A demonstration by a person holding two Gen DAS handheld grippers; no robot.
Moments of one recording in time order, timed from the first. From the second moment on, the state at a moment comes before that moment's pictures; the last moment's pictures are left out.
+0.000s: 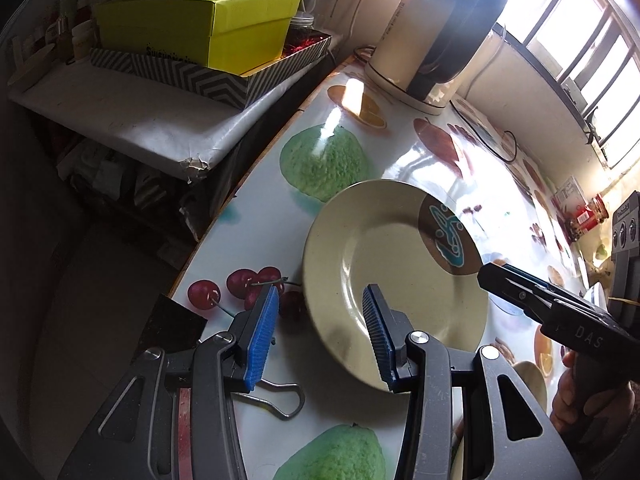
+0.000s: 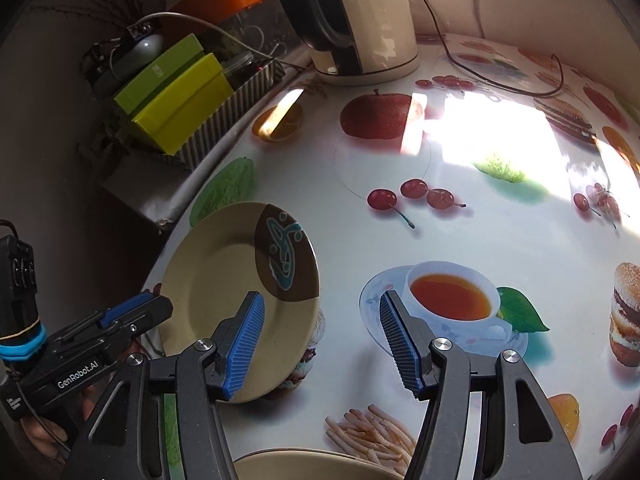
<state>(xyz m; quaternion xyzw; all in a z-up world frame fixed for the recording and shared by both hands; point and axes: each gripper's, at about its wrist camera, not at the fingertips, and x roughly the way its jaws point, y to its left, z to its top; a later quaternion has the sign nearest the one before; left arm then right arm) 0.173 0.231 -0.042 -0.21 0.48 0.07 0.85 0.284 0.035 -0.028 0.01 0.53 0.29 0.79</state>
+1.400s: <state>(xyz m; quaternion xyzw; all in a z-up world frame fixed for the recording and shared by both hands) 0.180 0.224 -0.046 -0.19 0.48 0.07 0.85 0.287 0.047 -0.041 0.02 0.54 0.31 0.78</state>
